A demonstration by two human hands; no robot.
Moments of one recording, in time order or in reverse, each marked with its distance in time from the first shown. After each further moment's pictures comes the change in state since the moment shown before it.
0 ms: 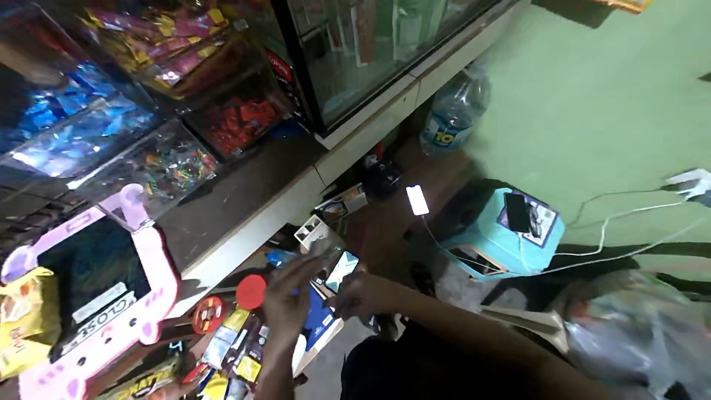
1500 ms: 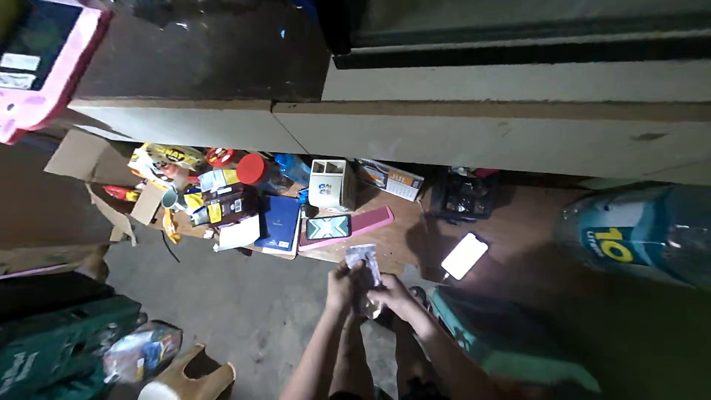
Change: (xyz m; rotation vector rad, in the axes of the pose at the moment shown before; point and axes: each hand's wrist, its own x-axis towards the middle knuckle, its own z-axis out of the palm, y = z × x) left_hand -0.005 -0.023 0.321 -0.614 0.759 -1.412; right_hand -0.049 0.271 -0.100 0.596 -0.376 0.620
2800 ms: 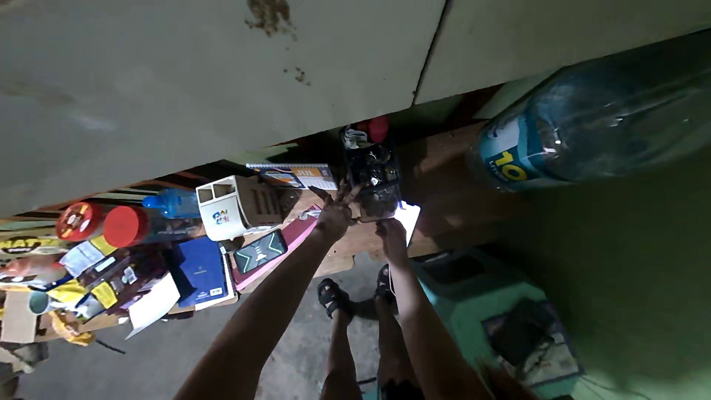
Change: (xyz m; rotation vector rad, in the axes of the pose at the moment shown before) left_hand 0.124 0.004 0.187 1.906 -0.825 0.637; right_hand 0.035 0.047 -0.148 0.736 0.999 -0.153
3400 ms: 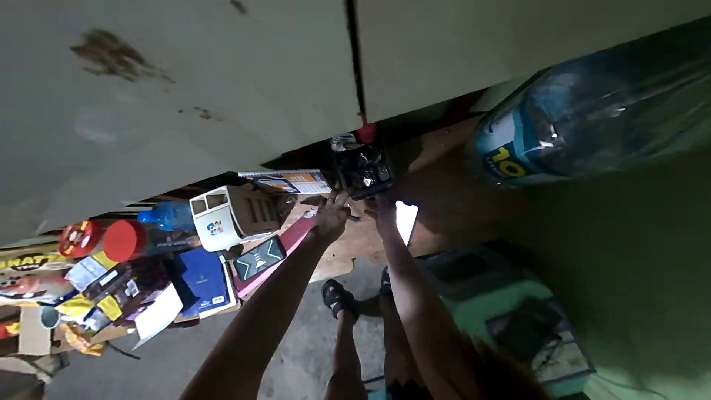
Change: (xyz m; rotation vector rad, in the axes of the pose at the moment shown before) left_hand 0.017 -0.009 0.011 -0.048 0.116 0.043; right_hand 0.074 0.008 0.018 0.052 -0.090 0.040
